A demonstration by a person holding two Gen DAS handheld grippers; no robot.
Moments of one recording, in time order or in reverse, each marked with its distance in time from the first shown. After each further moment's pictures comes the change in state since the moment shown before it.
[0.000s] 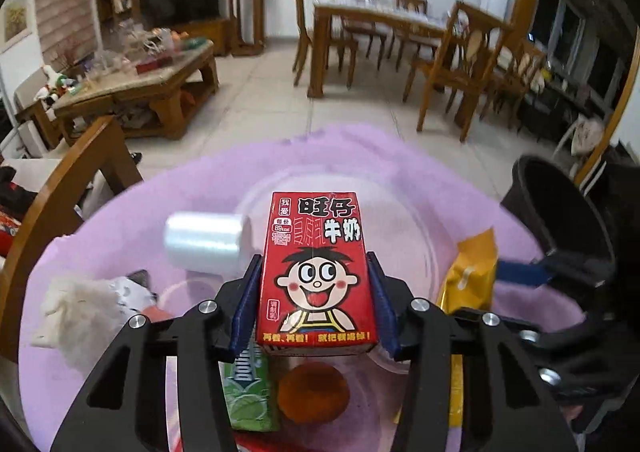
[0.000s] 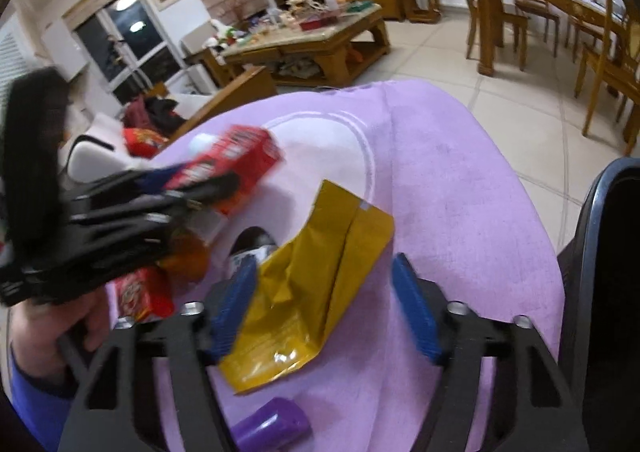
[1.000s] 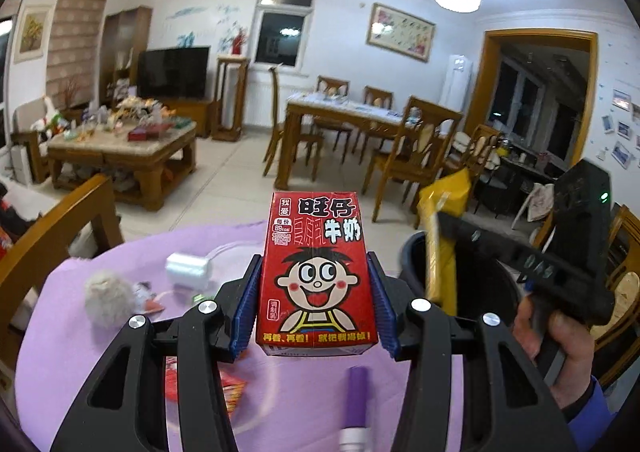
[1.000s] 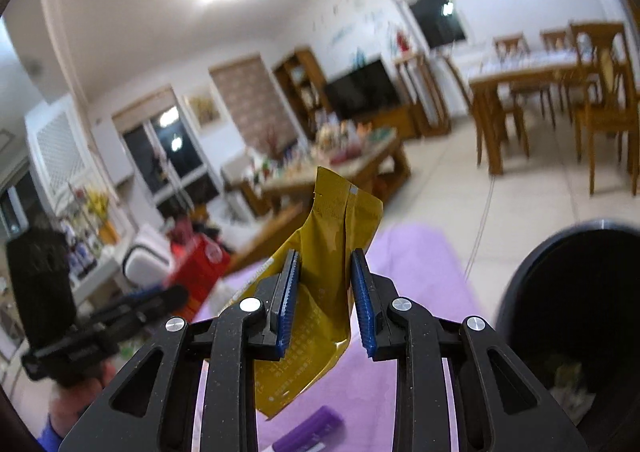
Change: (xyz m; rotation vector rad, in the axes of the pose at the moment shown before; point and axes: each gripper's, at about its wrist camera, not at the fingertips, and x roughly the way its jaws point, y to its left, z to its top) left arm -0.129 -0.066 -0.019 -0.014 -0.345 -0.131; right arm -0.179 -0.018 -0.036 0.039 -0.570 0.139
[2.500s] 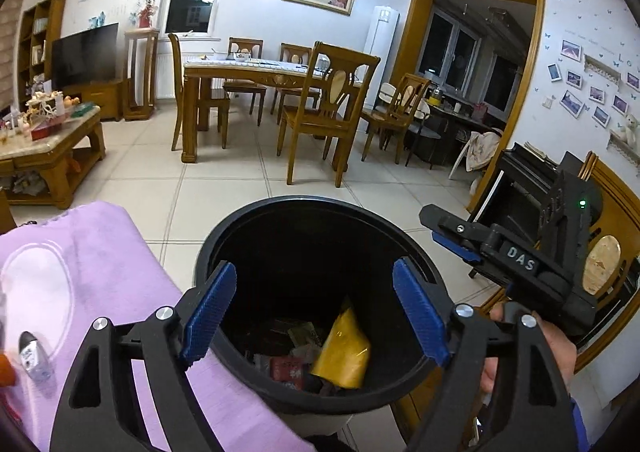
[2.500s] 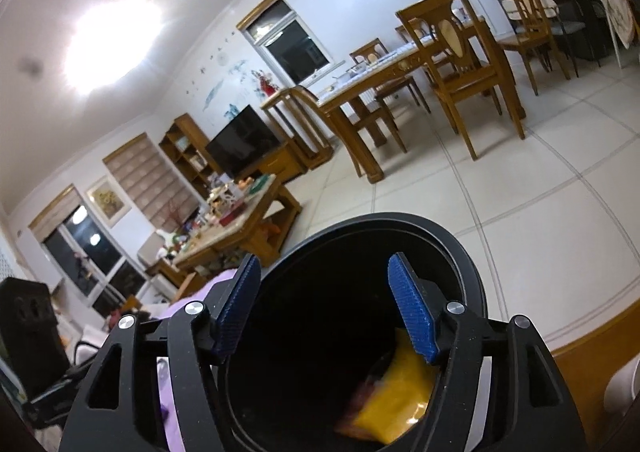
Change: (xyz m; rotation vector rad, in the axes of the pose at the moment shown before) left arm 0.134 -0.175 -0.028 0.102 0.149 -0.245; right arm -0.123 -0.283 -0.031 0.327 -0.115 -0.323
